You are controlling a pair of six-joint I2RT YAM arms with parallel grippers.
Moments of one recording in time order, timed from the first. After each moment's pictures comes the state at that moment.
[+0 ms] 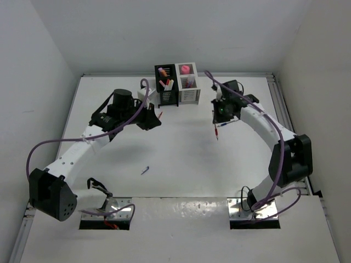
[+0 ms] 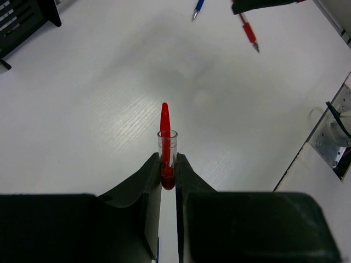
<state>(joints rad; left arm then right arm) -0.38 1.24 1.07 -0.37 0.52 -0.04 0.30 1.60 1.25 -0.68 -0.08 0.13</state>
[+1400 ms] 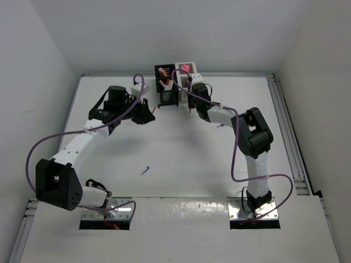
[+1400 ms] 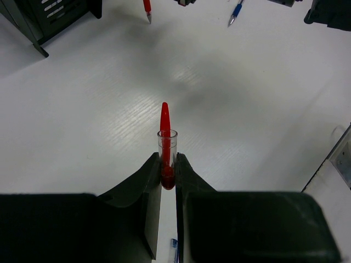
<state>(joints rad) -0.26 1.33 1.07 -0.32 0.54 -0.03 0.45 2.11 1.35 0.29 0.19 0.12</state>
